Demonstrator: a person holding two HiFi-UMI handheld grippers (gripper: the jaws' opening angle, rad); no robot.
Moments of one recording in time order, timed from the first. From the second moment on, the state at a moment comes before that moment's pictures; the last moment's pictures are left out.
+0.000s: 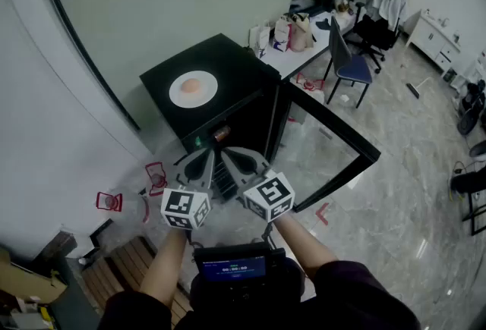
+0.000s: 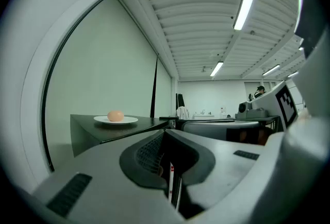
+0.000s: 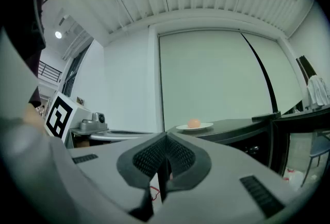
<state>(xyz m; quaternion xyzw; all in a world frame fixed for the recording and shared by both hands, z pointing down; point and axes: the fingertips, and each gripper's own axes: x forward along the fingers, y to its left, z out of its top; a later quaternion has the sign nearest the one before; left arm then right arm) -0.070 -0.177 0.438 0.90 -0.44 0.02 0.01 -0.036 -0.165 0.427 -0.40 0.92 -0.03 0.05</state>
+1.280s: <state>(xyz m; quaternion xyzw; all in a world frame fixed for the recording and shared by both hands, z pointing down) -0.152 -0.243 0.387 0.84 -0.32 0.23 -0.37 -0.062 -0.344 0.397 -0.40 0.89 -0.09 -0.21</state>
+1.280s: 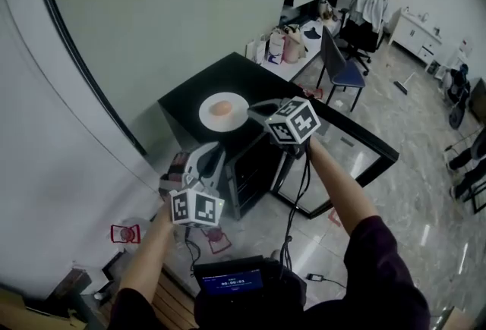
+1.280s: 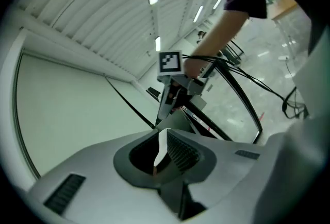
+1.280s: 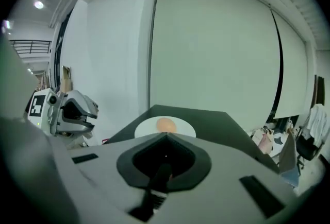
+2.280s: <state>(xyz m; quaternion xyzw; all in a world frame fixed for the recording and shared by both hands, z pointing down) -0.210 -0.297 0.444 0.71 -0.24 0.34 -0.58 -0.060 -0.454 0.456 -0.30 0.83 -0.21 -0.42</state>
